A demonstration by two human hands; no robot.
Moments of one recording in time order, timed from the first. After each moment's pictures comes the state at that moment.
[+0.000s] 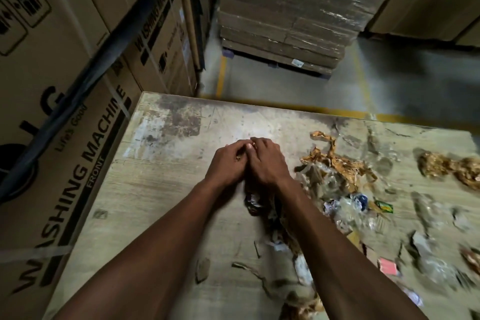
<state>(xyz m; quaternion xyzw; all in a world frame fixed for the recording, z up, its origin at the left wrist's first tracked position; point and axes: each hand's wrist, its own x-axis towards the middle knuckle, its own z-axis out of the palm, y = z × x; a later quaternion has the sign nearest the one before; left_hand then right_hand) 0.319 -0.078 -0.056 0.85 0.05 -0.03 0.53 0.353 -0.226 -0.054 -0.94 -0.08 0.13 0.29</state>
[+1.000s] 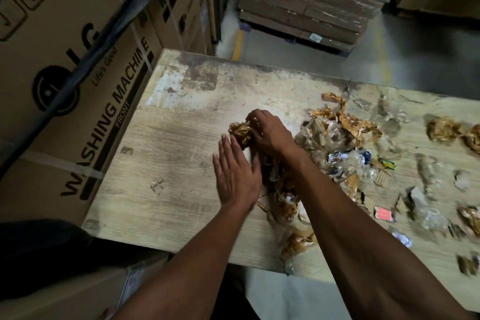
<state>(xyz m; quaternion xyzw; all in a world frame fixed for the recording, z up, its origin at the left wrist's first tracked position) 0.155 -0.147 -0.092 0.95 0.22 0.04 0.21 0.295 -0.230 -0.045 -0.93 -0.24 0.12 0.27</state>
